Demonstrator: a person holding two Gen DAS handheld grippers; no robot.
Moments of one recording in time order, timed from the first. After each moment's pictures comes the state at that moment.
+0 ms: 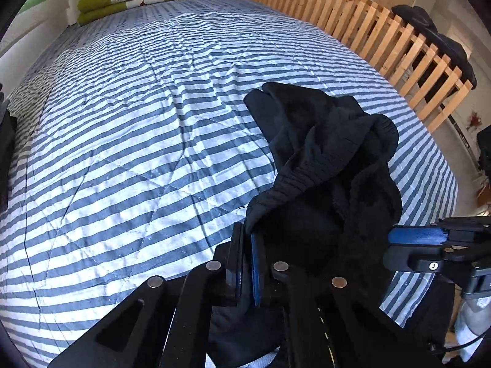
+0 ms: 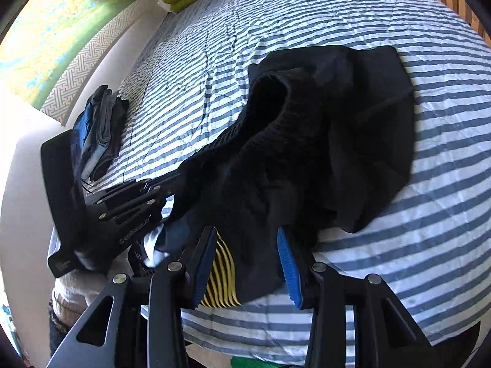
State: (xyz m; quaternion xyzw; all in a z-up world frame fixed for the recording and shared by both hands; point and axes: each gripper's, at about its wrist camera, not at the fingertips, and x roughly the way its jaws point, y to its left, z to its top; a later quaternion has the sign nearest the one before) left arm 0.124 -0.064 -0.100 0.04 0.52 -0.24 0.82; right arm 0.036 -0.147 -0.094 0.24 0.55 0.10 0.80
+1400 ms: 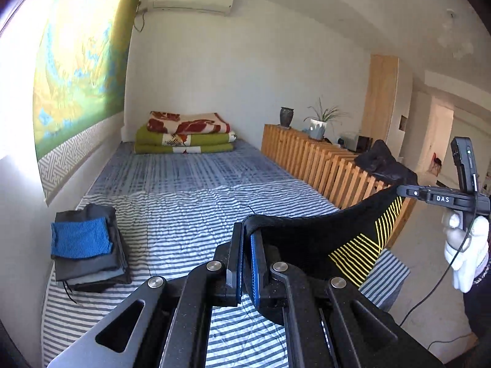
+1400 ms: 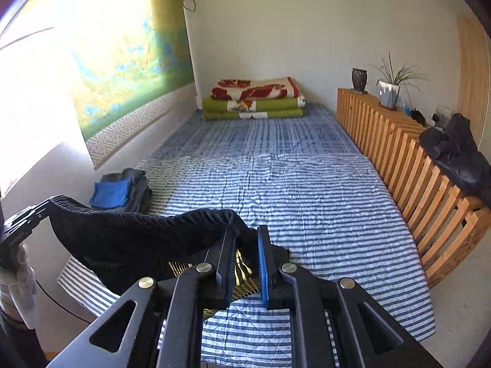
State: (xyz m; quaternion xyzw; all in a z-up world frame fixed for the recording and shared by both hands) left arm -0.087 0.074 0.268 0.00 0.22 -0.21 0.95; right arm -0.097 -0.172 0.212 0.04 0.29 0.04 0.95
